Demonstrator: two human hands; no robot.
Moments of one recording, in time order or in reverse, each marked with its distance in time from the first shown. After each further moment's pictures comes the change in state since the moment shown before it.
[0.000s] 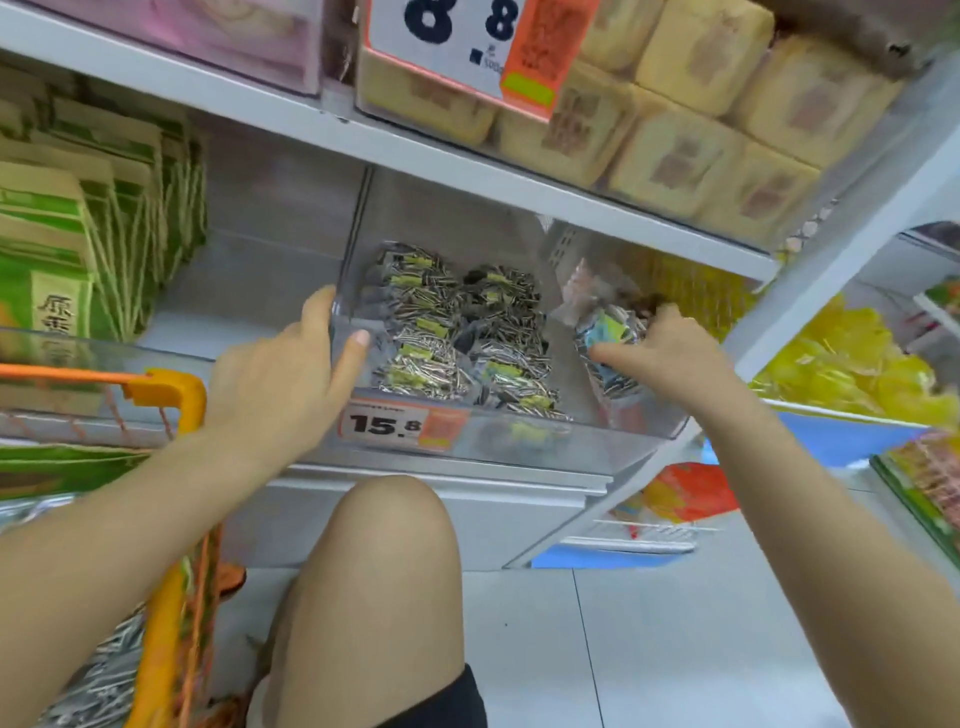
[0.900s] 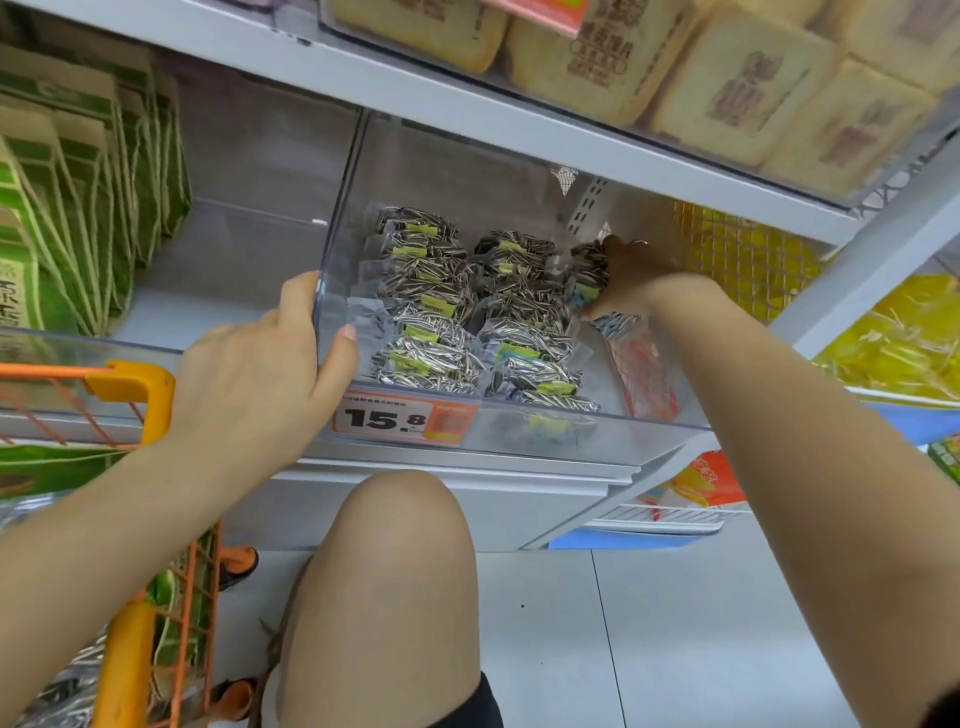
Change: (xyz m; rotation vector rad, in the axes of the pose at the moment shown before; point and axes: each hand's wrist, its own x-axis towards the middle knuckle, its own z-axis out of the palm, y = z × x) left_hand -0.003 0.000 -0.006 -0.075 -0.057 0.061; right_hand 0.103 -0.027 0.034 -0.304 -0.203 -0.187
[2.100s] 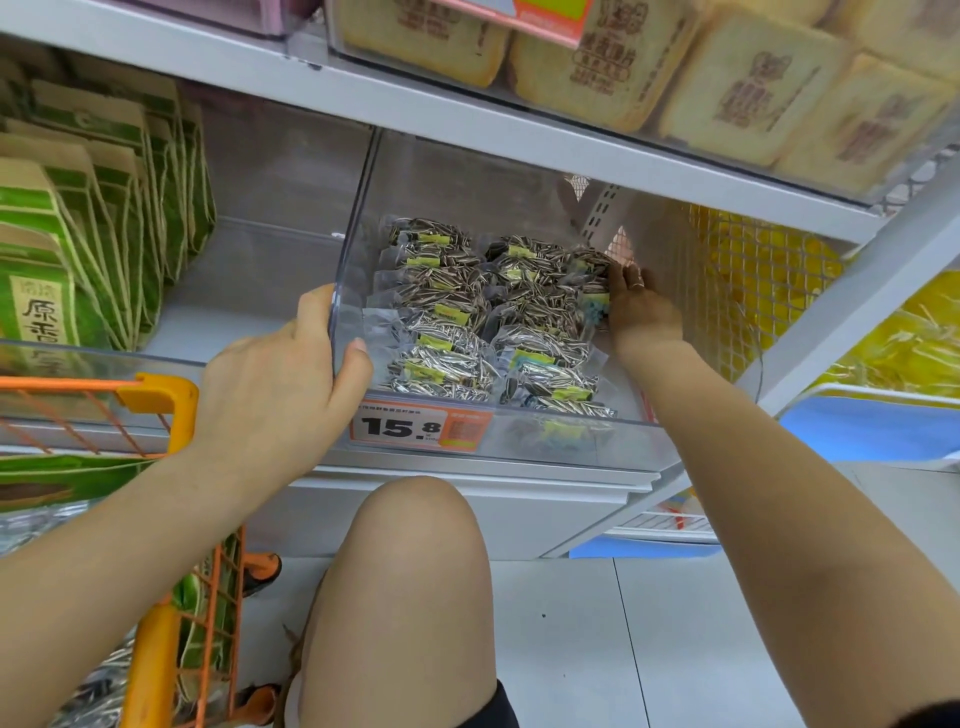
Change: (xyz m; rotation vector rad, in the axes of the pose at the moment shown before) left_hand 0.000 0.001 -0.004 -0.002 -0.020 -0.029; right_hand 0.031 0.013 0.073 -0.082 0.248 0.034
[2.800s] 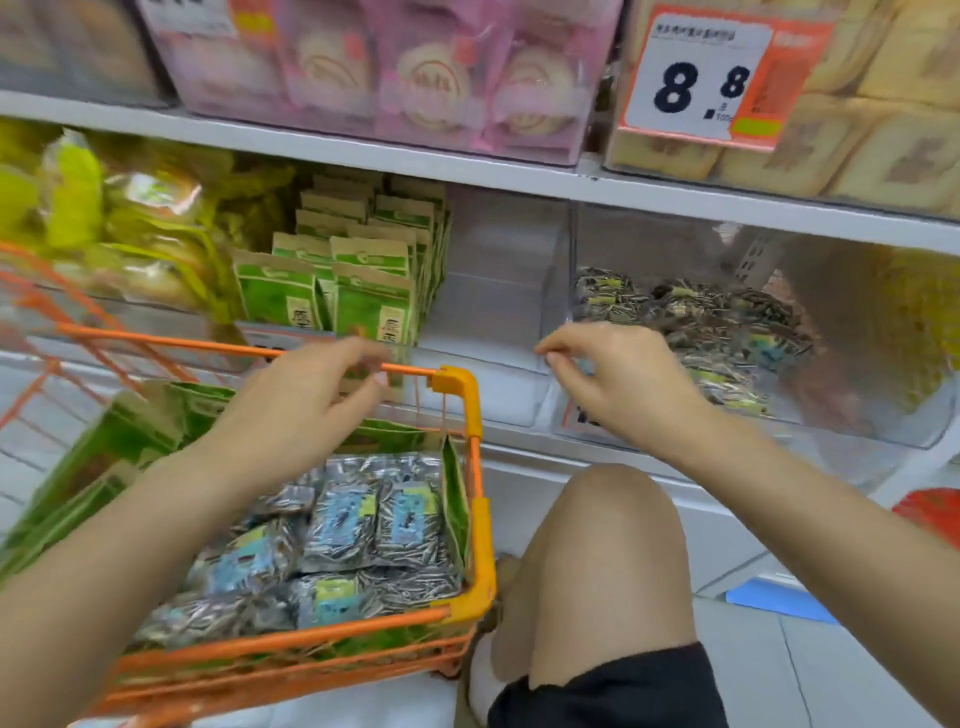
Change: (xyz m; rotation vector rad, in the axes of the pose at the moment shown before) left_hand -0.083 -0.121 -0.135 -0.070 -0.117 0.011; right_hand -0.202 -0.183 -0.134 0.566 0.225 -0.705
